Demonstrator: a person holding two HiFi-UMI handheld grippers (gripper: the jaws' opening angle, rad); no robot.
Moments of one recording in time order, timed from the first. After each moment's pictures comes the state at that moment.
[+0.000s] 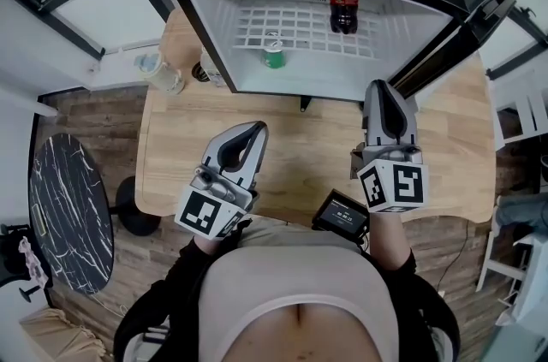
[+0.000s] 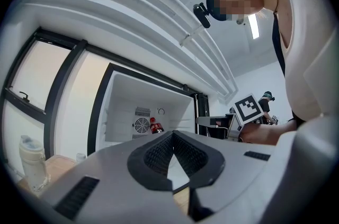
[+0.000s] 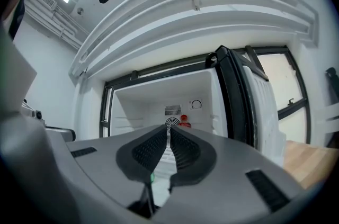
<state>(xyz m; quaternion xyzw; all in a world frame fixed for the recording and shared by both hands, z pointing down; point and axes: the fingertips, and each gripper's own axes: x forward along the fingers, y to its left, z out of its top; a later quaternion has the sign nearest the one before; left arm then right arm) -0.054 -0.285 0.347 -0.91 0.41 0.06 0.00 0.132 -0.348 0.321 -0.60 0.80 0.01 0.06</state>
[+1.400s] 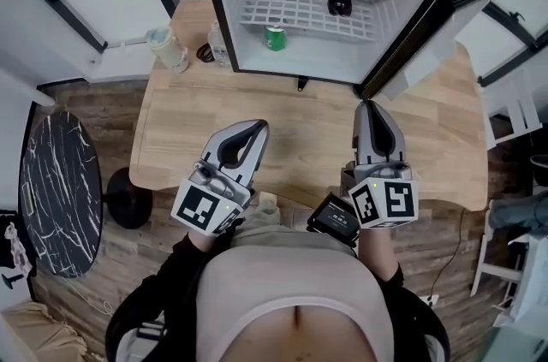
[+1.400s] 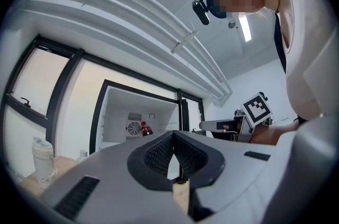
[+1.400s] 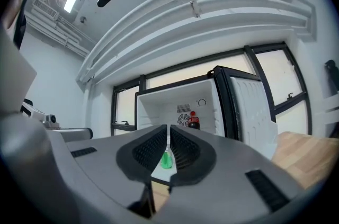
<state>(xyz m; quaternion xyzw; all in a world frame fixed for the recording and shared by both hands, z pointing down) -0.053 -0.193 0.341 -0.91 0.40 0.08 0.03 0.118 -0.231 0.331 -0.58 0.82 0.00 0.07</state>
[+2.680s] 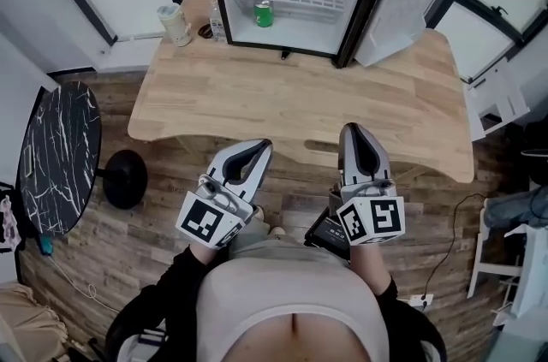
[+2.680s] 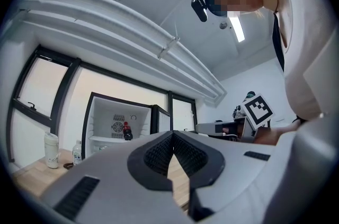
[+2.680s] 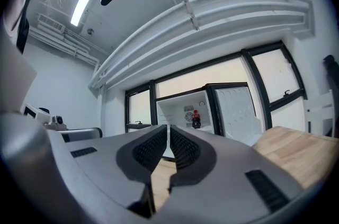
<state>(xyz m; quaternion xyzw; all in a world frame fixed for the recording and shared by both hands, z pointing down) 0.021 0.006 0.338 -0.91 0.40 0.07 0.03 0.164 -0.034 0.334 -0.54 0.84 -0.02 0.07</state>
